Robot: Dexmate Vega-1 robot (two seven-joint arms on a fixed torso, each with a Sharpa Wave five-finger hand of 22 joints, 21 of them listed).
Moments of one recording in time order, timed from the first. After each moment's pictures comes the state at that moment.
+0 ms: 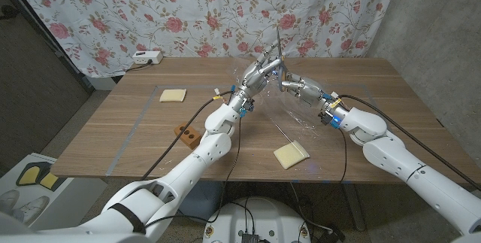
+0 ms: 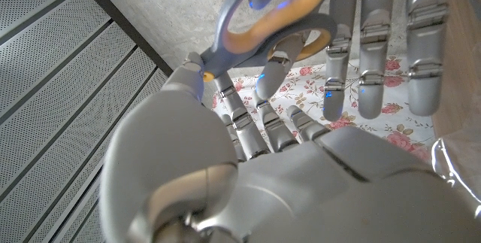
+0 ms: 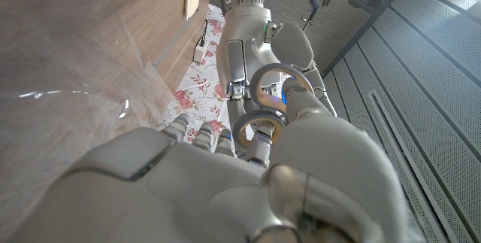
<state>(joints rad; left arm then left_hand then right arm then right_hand) 0.71 0.11 0.54 -1.11 -0.80 -0.60 -0.61 1.14 0.16 0.33 -0.15 0.19 0.25 -0.19 0.20 0.19 0.83 -0.22 0.49 0.42 0.36 -0.18 0.25 0.32 0.09 0.03 0.18 0.17 -0.97 -0.73 -0.41 -1.63 0.74 0.37 0.50 0.83 0.09 0.42 -0.15 0.18 0.40 -0.20 0.24 0.21 -0.16 0.00 0.22 0.22 -0.17 0.03 0.22 0.20 -0.13 0.11 0.19 0.17</state>
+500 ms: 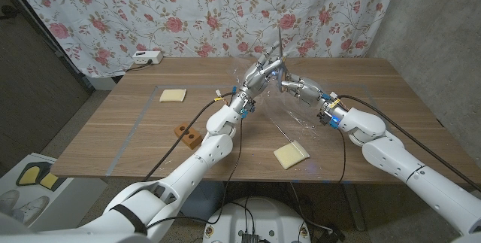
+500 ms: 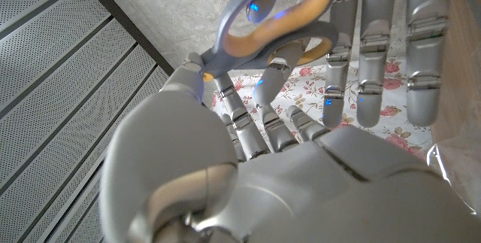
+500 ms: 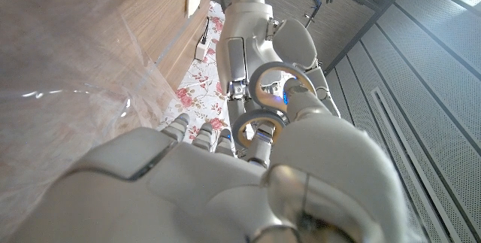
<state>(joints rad) 0.71 0.10 0.54 -1.11 -0.81 -0.59 -0.62 1.14 0.16 0.33 -0.15 0.19 0.26 -0.20 0.20 0.19 0.83 -0.22 0.49 0.42 0.36 -0.18 0.25 0.32 0.09 0.03 0.18 0.17 -0.97 -0.73 -0.42 -1.64 0.73 0.36 0.47 0.83 0.08 0.40 -0.15 0.18 0.44 -0.17 0.24 0.21 -0.14 -0.01 0.22 0.22 -0.17 0.02 0.21 0.20 -0.12 0.11 0.19 0.17</state>
